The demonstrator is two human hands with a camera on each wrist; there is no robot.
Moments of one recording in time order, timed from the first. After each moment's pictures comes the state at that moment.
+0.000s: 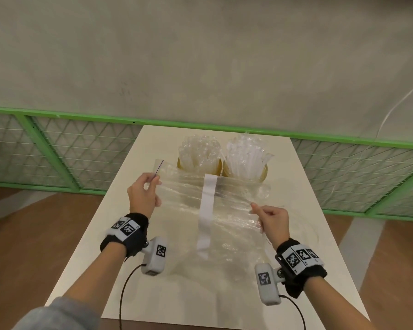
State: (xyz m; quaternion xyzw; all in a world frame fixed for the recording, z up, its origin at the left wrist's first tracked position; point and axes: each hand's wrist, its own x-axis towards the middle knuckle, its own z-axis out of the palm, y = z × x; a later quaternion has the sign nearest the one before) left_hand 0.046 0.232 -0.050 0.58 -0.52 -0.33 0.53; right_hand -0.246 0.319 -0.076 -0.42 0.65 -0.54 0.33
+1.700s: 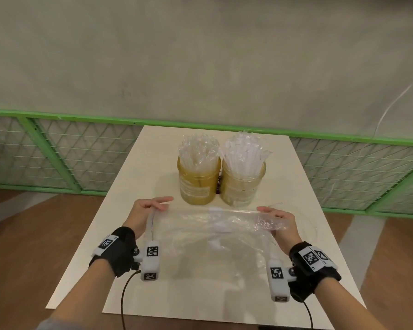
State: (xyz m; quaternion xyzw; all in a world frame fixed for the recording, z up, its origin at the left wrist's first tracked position) left_hand 0.065 0.266 -0.063 0.51 -0.47 -0.58 0.43; right_hand -0.267 0.338 -0.082 -0.34 0.55 -0.59 0.49
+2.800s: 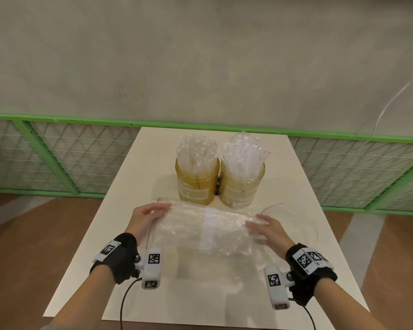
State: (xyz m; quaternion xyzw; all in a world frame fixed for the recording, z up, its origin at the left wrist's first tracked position) left_hand 0.063 0.261 -0.082 0.55 -0.45 -0.57 0.42; right_hand -0.266 0.332 -0.101 -0.30 0.65 -0.40 0.57
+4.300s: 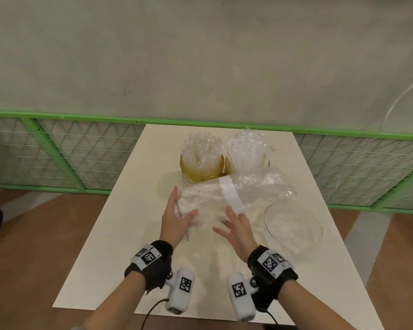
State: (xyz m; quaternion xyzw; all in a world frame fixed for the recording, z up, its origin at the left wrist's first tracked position) left_hand 0.002 0.291 -0.091 0.54 -0.51 -0.48 0.46; right_hand -0.162 0.333 -0.088 -0.23 0.49 -0.56 0.63
